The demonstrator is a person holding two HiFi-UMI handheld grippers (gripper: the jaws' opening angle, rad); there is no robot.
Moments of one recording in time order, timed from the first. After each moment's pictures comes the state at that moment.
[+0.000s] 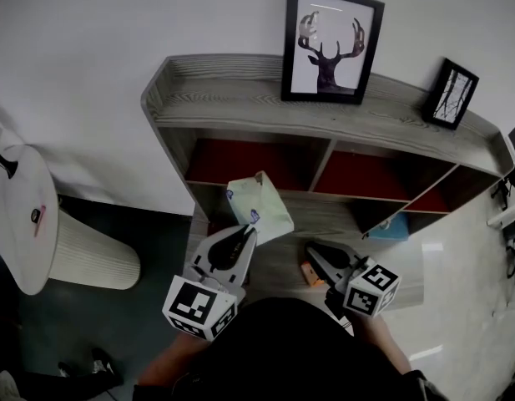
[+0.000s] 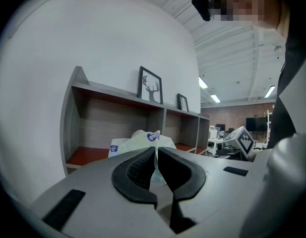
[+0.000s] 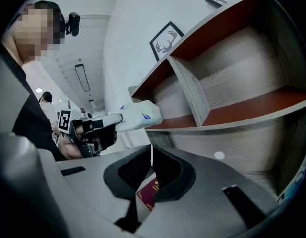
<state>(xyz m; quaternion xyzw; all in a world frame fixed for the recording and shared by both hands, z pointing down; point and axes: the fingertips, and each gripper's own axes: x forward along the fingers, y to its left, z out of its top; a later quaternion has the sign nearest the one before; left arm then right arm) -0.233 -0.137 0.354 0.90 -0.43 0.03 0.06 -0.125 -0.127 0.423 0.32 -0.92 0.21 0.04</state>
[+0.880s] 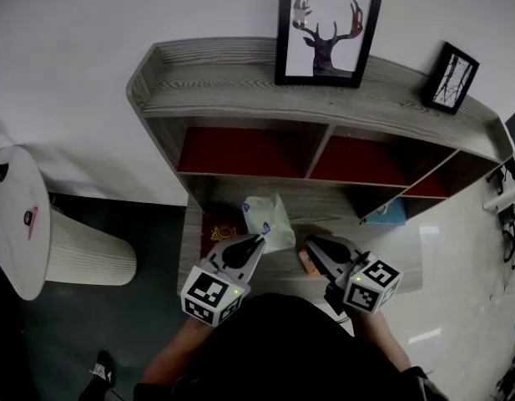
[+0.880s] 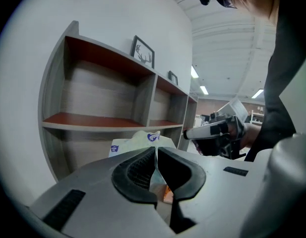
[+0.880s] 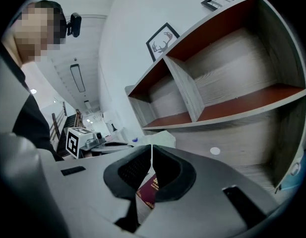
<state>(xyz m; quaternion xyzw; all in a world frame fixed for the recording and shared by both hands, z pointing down) -0.208 -0.124 0.451 0.93 -0.34 0.10 0.12 -0.121 -0.119 0.430 0.35 -0.91 0.22 0.04</state>
